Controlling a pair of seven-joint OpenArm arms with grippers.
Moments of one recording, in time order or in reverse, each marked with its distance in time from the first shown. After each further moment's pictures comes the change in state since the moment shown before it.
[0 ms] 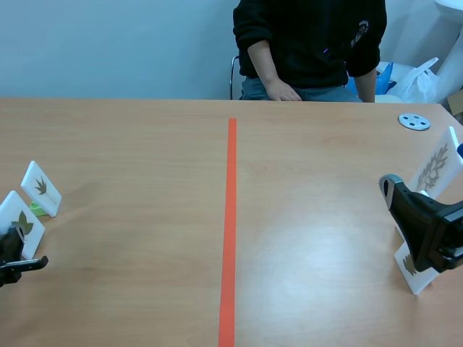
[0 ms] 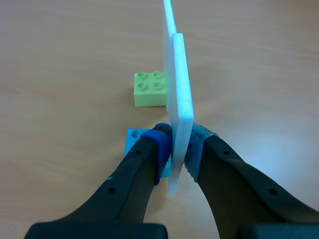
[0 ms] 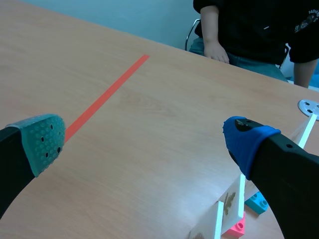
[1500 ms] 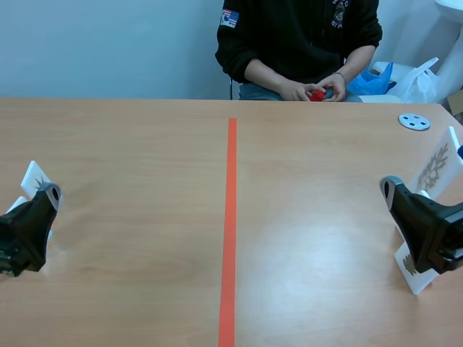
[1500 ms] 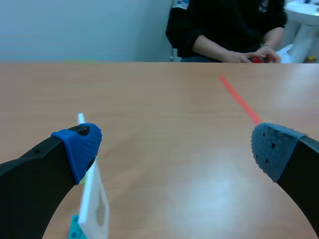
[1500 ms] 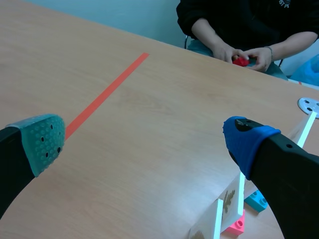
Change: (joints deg) left arm 19.8 -5.6 -3.0 32.2 1.2 -6.4 -3.5; right arm 0.0 0.0 0.0 -0.3 0.0 0.0 0.0
